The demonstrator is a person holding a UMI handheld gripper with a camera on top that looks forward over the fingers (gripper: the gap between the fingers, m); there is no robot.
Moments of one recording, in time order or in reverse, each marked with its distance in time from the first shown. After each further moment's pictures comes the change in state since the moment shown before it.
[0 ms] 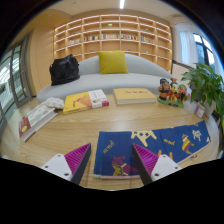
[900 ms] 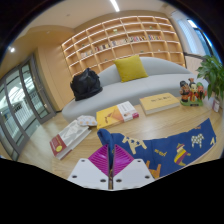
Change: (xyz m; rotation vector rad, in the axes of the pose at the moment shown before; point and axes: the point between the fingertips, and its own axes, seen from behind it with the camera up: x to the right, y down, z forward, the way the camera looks) arm -0.091 -0.053 -0.043 0.058 -0.291 0.142
